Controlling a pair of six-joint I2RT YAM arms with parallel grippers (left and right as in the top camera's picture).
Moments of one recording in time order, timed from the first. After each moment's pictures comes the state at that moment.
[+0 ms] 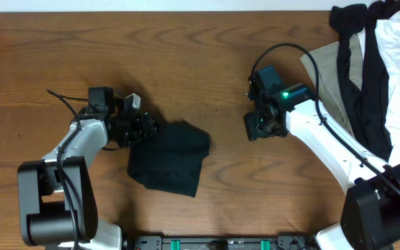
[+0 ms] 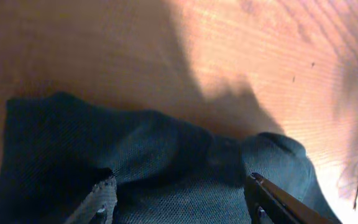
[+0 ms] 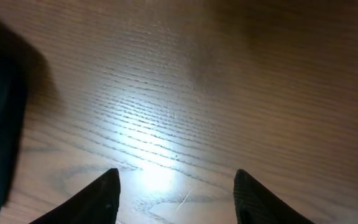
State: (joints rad) left arm 0.08 1.69 0.85 -0.48 0.60 -0.21; right arm 0.43 1.68 1.24 -0.95 -0.04 0.24
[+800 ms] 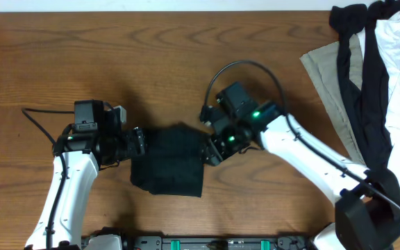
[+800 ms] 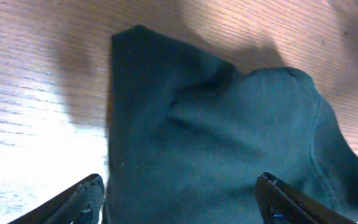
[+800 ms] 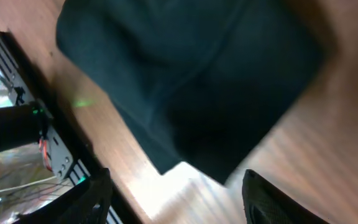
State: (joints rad) left arm 0.08 1.28 0.79 -0.78 0.34 -0.20; right arm 0.65 1.68 1.19 -0.80 -0.53 0.13
